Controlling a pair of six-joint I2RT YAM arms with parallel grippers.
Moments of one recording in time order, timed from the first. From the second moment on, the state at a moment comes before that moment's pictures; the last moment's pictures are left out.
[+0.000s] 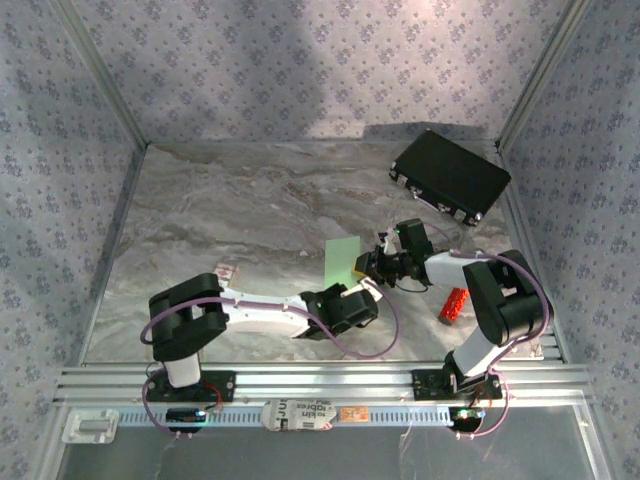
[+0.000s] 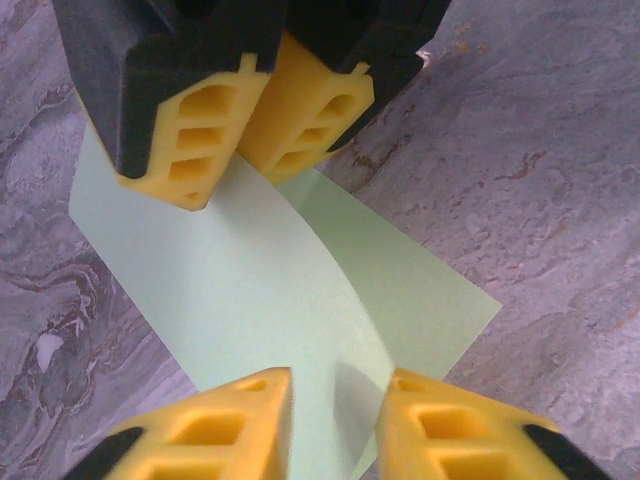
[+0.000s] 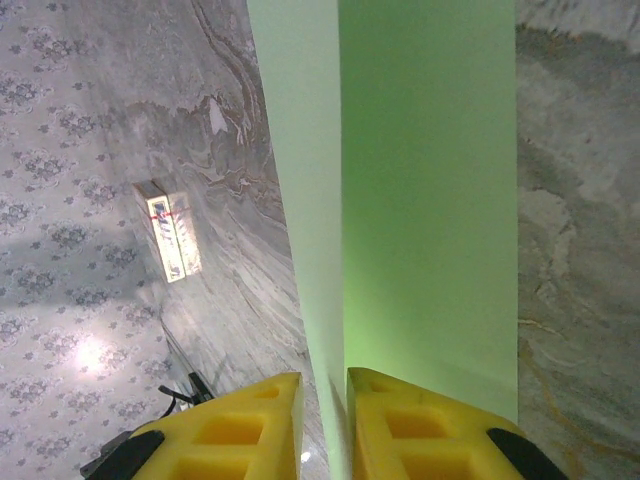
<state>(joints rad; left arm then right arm) -1.32 1.77 1.02 -0.24 -0.57 -0.10 0.33 1.61 0.63 0.09 -0.78 0.85</state>
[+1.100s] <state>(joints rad) -1.01 1.62 0.84 -0.07 0.04 -0.34 0.33 1.51 0.57 0.07 -0.75 0.86</state>
